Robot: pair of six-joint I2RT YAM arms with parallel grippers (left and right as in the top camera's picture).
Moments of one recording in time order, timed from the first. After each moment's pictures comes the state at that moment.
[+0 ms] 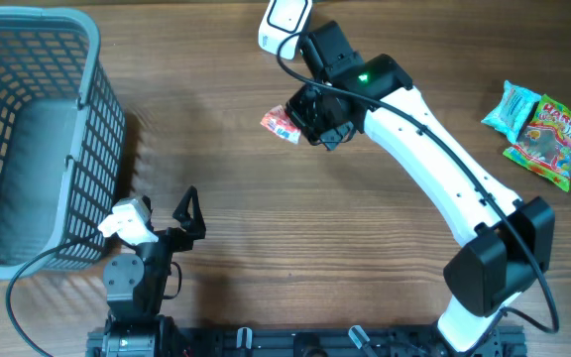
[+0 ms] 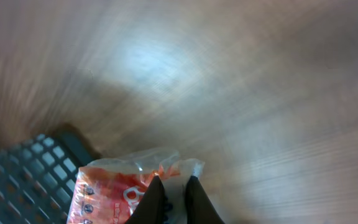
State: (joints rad) left arm 0.03 0.17 0.01 -0.06 0.11 -0.46; right arm 0.55 1.88 1.75 -1.06 -0.19 1.33
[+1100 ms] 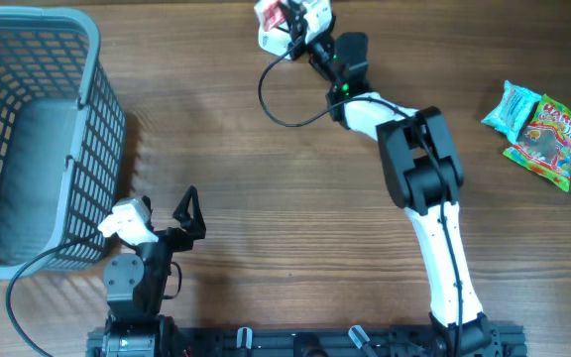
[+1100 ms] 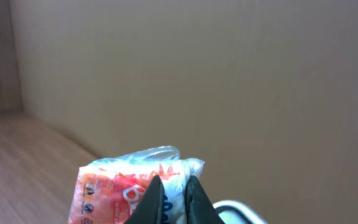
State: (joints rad) left arm 0.03 0.17 0.01 -0.06 0.11 -0.46; right arm 0.35 2.60 1.77 1.02 -0.33 -0.05
